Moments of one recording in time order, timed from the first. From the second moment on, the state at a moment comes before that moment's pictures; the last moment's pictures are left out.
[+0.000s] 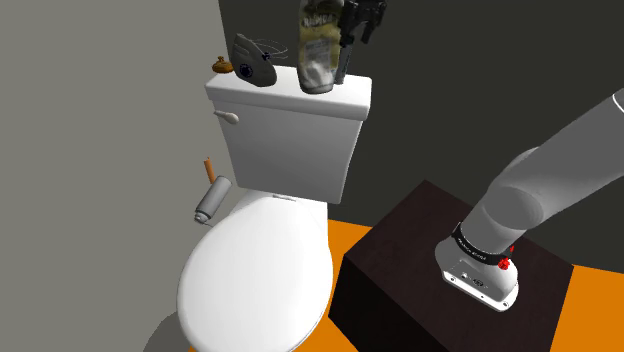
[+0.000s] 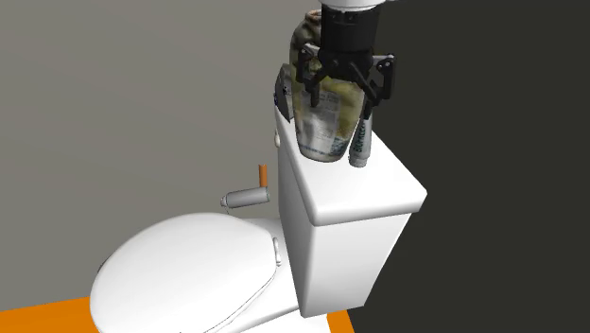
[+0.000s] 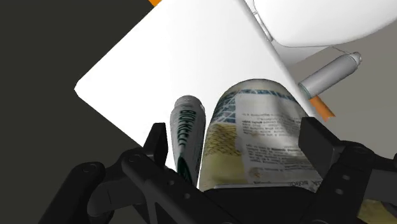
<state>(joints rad) -0.07 -0.27 0.03 -1.88 0.07 1.82 -0.04</state>
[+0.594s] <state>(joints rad) -0.09 -0.02 0.01 -1.58 0.04 1.83 0.02</state>
